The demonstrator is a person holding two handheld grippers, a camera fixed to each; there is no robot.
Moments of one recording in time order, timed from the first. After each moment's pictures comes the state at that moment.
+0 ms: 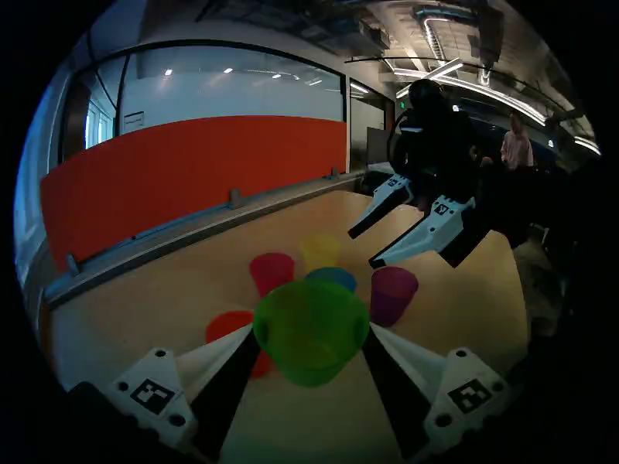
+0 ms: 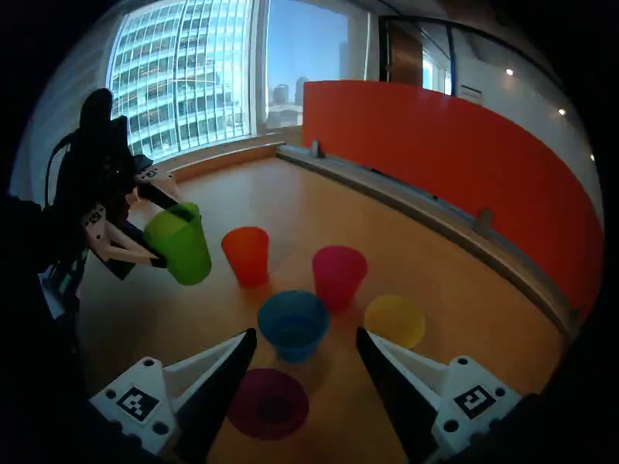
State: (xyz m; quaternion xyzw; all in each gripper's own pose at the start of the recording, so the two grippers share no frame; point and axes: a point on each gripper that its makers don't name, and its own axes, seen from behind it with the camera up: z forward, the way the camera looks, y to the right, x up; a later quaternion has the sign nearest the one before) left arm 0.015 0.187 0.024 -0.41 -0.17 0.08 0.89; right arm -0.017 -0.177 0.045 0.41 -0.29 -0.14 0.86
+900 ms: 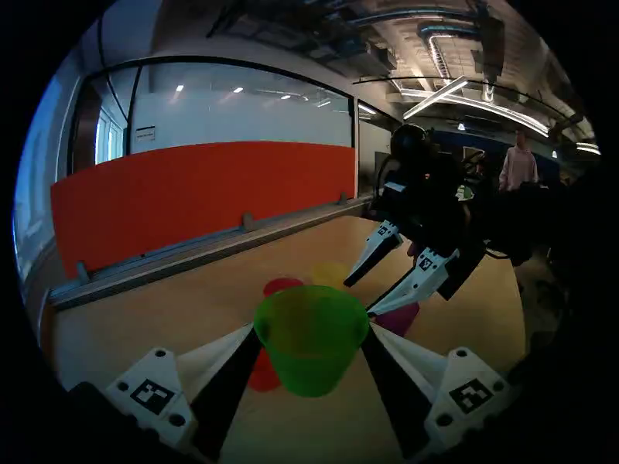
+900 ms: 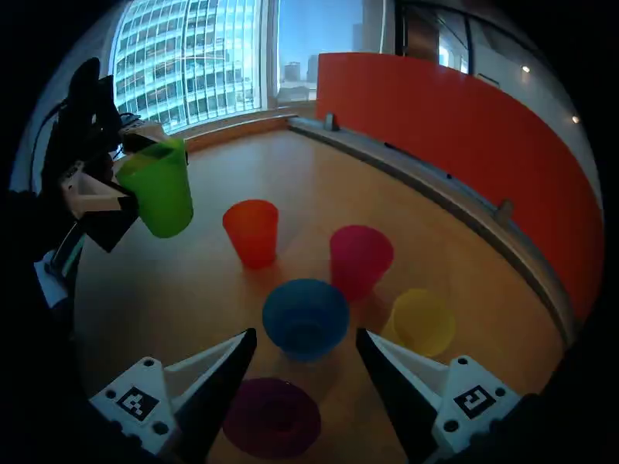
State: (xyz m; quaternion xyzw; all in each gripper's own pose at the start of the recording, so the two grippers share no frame) left arm 0.050 0.170 0.028 -0.39 -0.13 0.06 0.91; right arm -0.051 -0.199 0.050 0.42 -0.33 -0.18 0.83
